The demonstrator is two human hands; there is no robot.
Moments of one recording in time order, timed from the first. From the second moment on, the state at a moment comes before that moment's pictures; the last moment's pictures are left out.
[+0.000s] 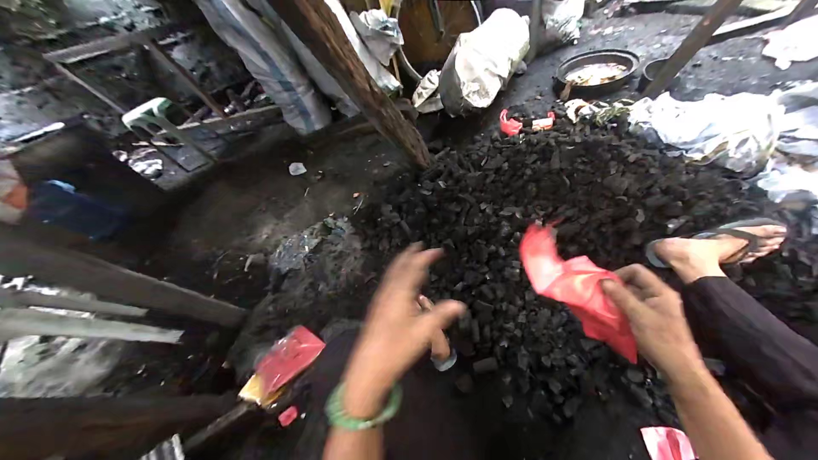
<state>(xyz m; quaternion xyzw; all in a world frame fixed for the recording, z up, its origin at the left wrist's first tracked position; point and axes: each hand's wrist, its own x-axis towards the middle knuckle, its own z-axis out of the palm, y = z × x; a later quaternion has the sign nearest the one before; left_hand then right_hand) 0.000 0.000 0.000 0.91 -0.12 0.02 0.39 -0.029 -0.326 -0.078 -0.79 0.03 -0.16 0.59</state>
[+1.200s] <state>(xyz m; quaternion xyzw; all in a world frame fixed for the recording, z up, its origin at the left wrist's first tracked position) 0.034 -0.121 -0.109 0.54 0.11 -0.26 0.79 -0.006 -0.310 -0.143 -0.62 0.23 0.02 0.75</state>
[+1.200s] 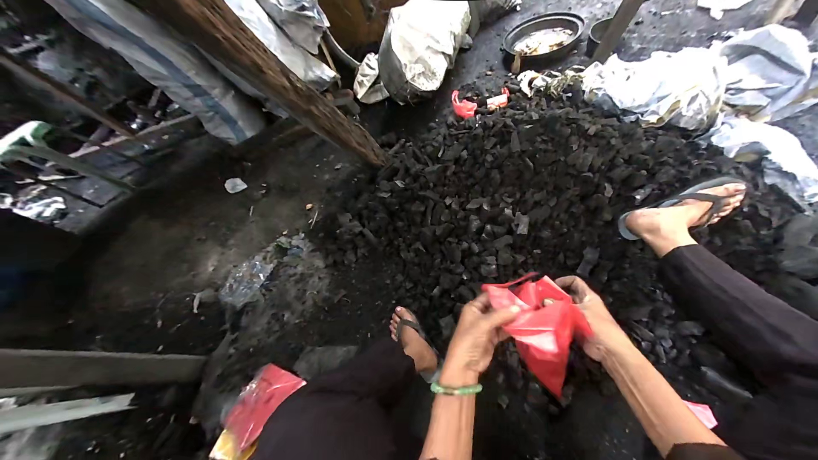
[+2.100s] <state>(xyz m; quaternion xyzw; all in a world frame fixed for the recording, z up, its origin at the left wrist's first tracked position) 0.039 -0.136 -0.136 0.70 0.05 -0.24 0.67 -0.019 -0.319 -0.159 -0.71 0.11 0.16 0.67</state>
